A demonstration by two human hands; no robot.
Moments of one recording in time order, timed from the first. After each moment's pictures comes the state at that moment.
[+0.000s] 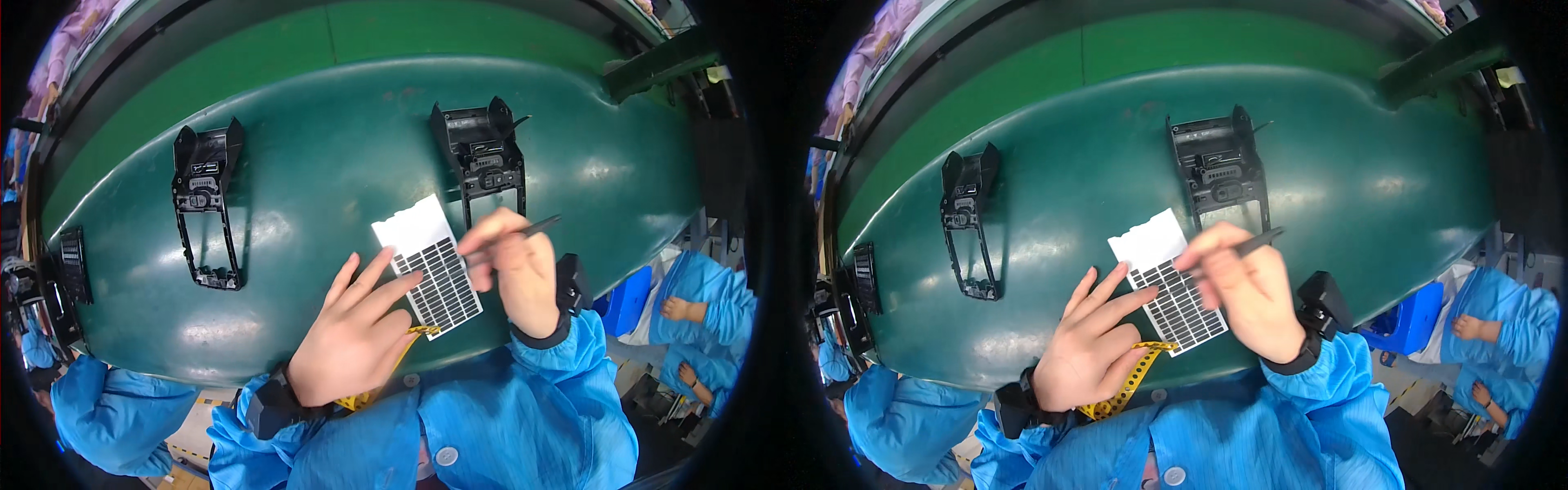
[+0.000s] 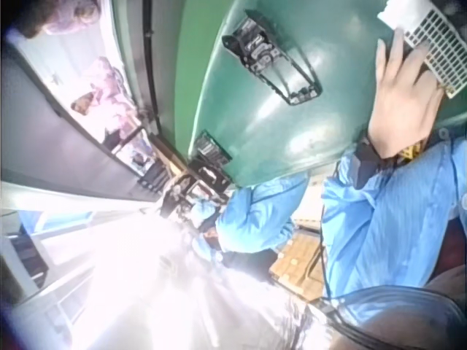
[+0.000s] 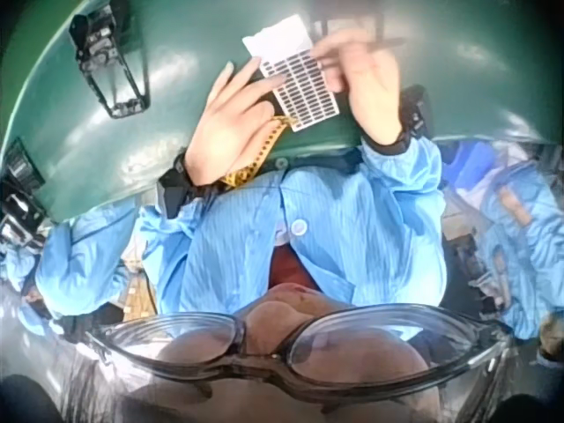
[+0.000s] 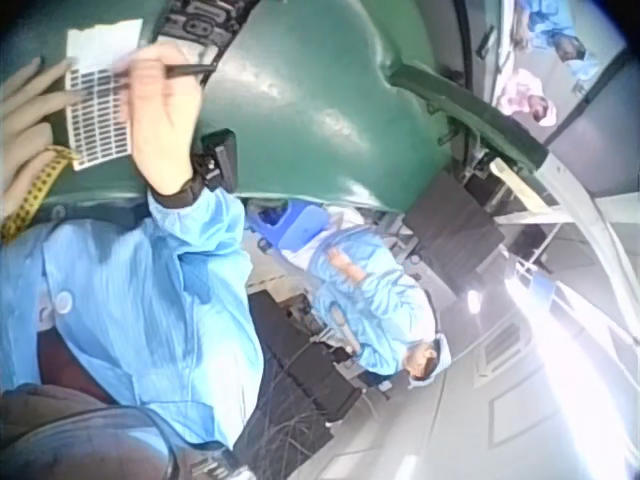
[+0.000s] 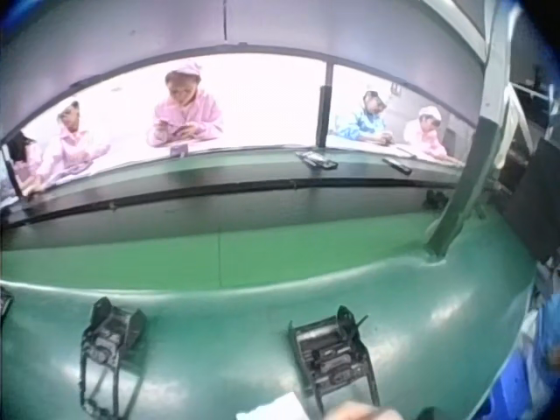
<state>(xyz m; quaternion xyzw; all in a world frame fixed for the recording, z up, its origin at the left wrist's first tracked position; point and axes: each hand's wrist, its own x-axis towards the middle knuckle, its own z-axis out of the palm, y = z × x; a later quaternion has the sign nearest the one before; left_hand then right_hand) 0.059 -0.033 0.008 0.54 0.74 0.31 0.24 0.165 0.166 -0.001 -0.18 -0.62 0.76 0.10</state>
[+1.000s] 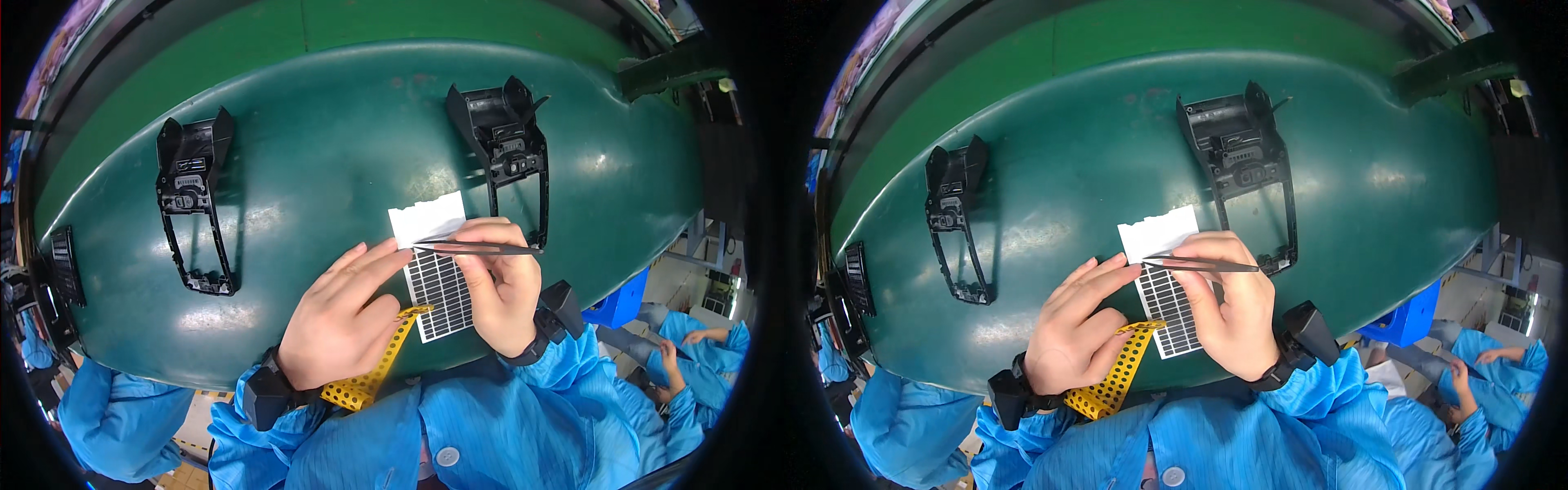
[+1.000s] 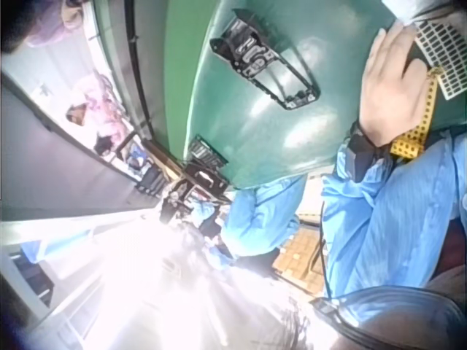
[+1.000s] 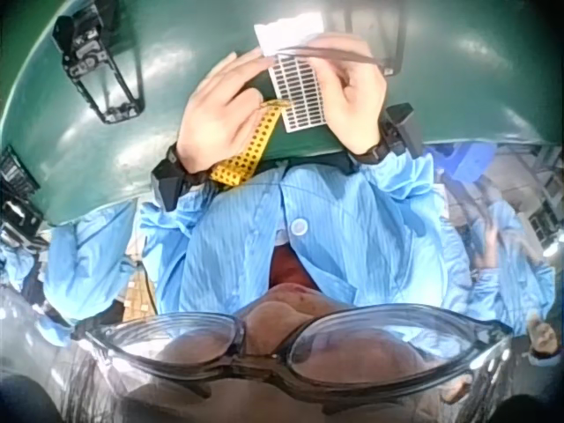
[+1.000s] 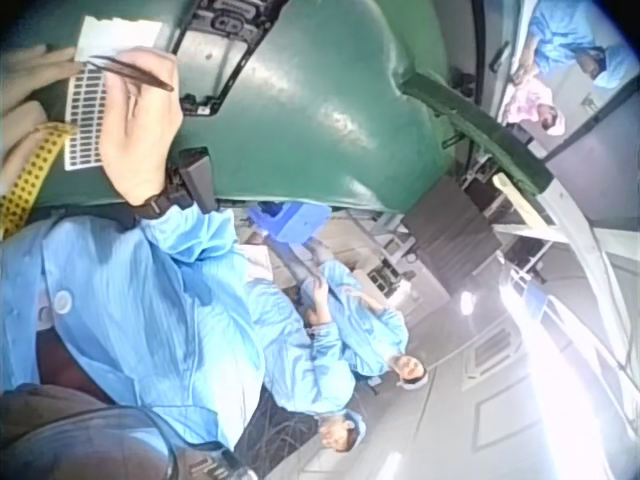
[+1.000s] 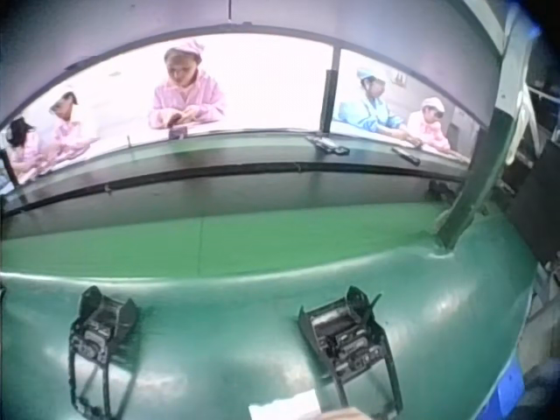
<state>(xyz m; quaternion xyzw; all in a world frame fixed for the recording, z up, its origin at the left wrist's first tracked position) 0.035 -0.027 -0.008 0.56 0.72 0.35 0.21 0.158 0.140 -0.025 -0.21 -0.75 0.59 0.22</state>
